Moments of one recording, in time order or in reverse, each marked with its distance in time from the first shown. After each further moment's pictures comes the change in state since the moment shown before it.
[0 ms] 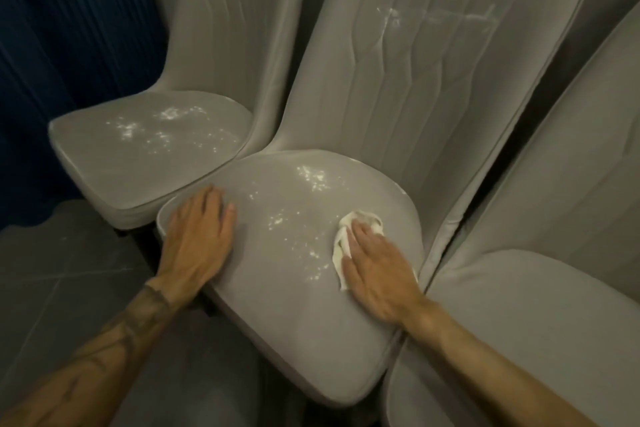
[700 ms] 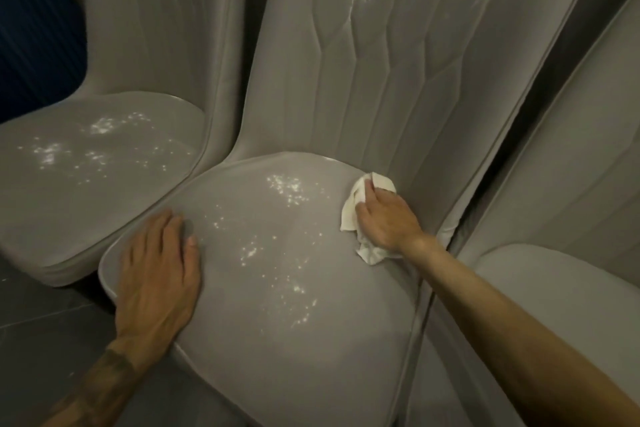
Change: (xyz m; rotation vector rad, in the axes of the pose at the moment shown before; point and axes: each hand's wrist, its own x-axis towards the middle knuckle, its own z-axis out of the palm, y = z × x) left_hand 0.031 -0.013 0.032 0.037 0.040 0.055; right_hand 0.110 0.065 -0.043 0.005 -0.071 0.350
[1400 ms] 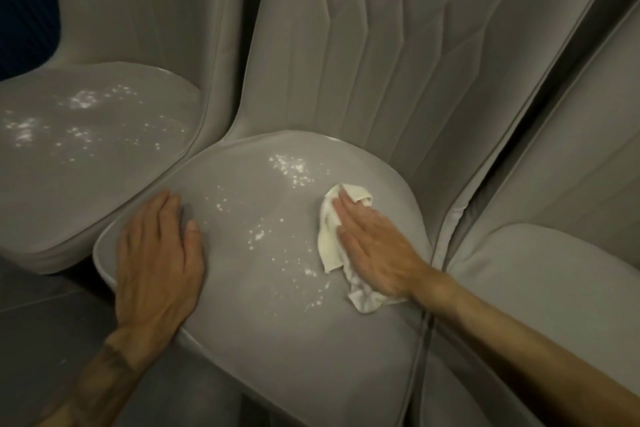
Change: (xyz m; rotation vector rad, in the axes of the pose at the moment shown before) left_hand 0.001 -0.017 0.014 -0.073 0.079 0.035; right_hand -0.071 -0.028 0.037 0.110 0.041 -0.319
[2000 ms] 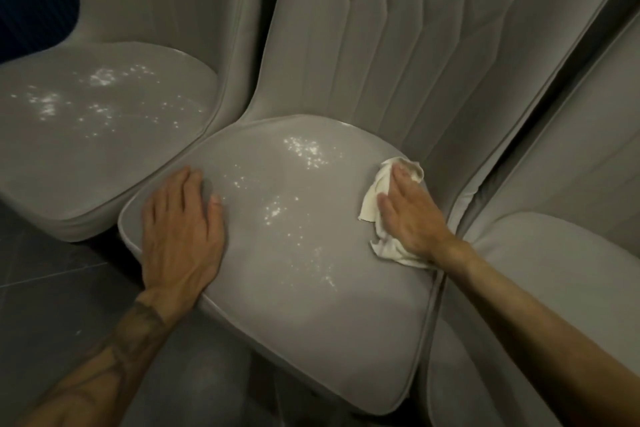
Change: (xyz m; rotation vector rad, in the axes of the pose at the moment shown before) left_hand 0.002 -0.002 0.000 0.056 0.001 0.017; right_hand 0.007 0.014 -0.019 -0.324 -0.135 0.292
